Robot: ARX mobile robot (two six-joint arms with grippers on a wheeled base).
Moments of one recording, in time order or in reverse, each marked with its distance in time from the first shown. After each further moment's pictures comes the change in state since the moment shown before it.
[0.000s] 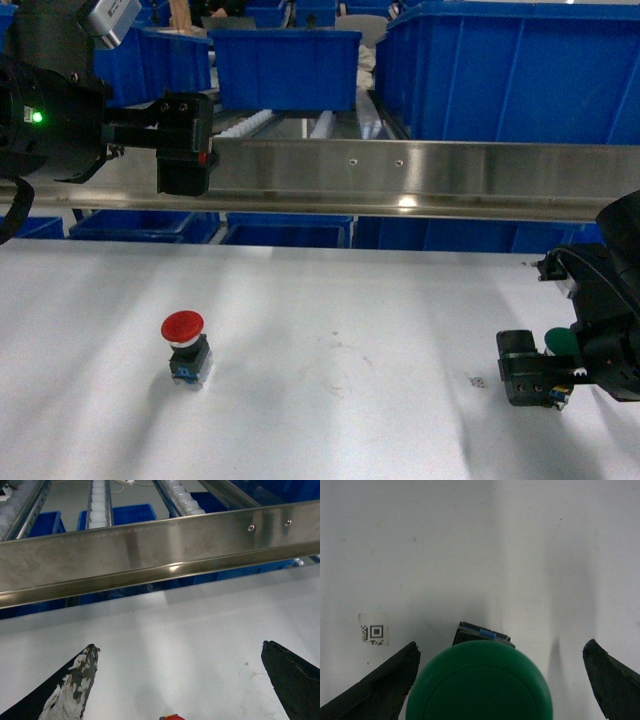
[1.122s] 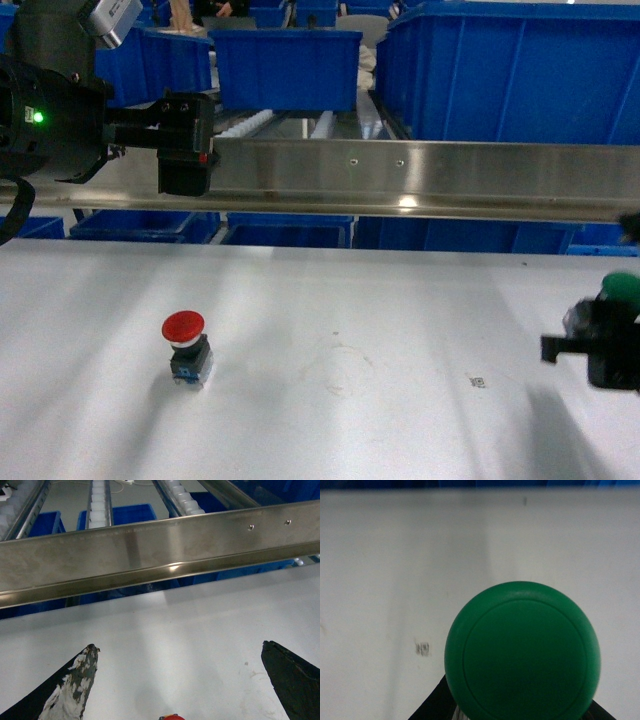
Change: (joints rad) left arm 0.000 0.000 0.000 0.000 0.000 0.000; right arm 0.003 -0.265 -0.332 0.411 -0.008 0.062
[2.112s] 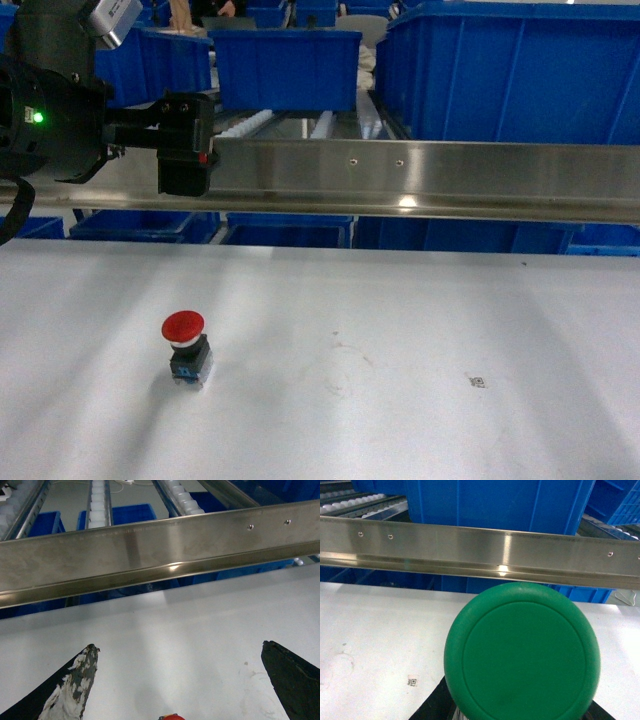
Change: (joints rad) left arm 0.000 0.000 0.000 0.000 0.000 0.000; right arm -0.195 -0.692 -0.324 0.040 -0.184 -0.190
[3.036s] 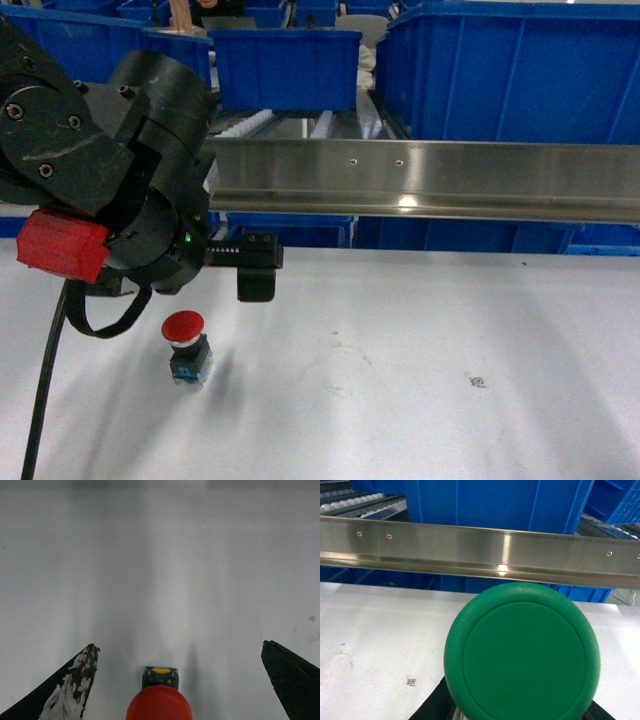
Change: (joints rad) left arm -0.110 0.380 0.261 -0.349 -0.247 -0.250; right arm 0.000 0.000 0.000 0.000 0.000 0.000
